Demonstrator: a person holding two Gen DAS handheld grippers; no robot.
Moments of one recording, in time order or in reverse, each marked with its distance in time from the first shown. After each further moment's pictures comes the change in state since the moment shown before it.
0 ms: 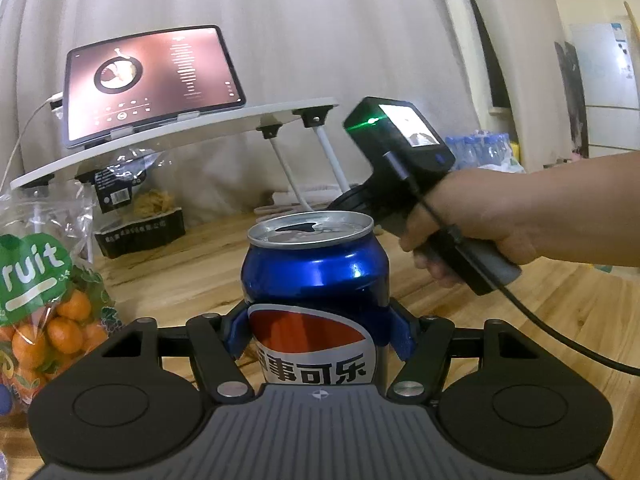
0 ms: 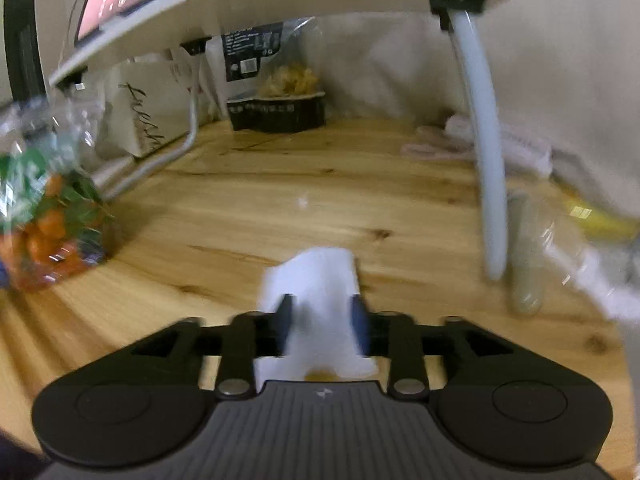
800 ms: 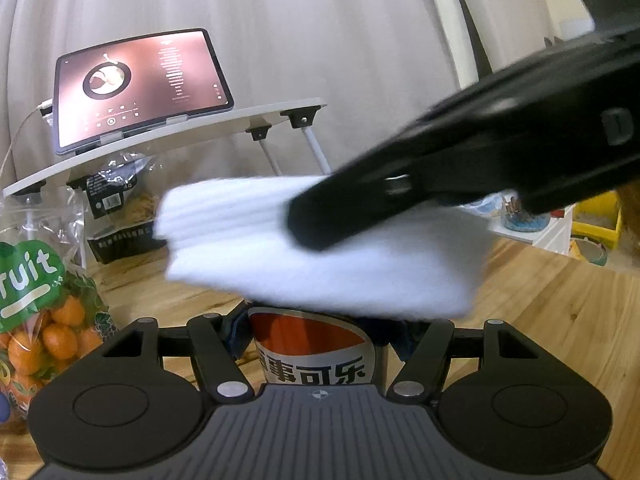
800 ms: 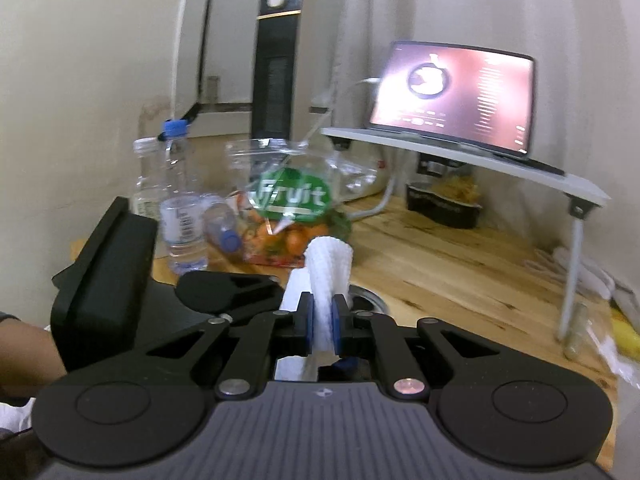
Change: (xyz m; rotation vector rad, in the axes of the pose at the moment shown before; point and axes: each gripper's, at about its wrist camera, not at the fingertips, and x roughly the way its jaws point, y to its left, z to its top) left arm -0.002 -0.005 0.000 0.021 -0.001 -0.009; right arm -0.204 0.110 -0.061 -0.325 -0.211 0.345
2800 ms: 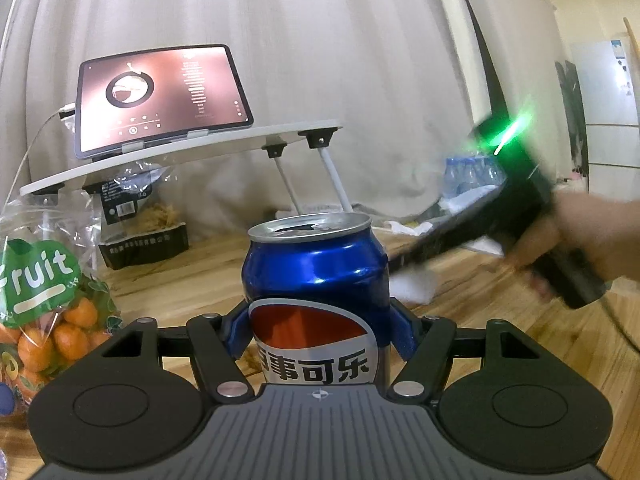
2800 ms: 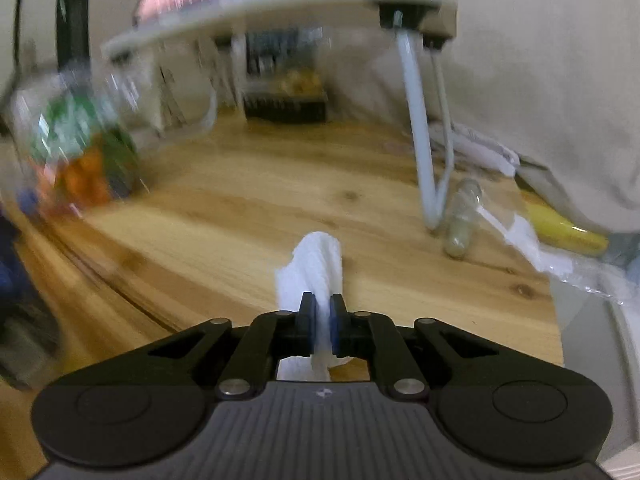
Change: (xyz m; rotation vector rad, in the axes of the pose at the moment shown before) left arm -0.011 0.007 -0.002 -0.046 -0.059 0.018; right arm 0.056 -0.154 -0.059 0.269 0.144 -0.272
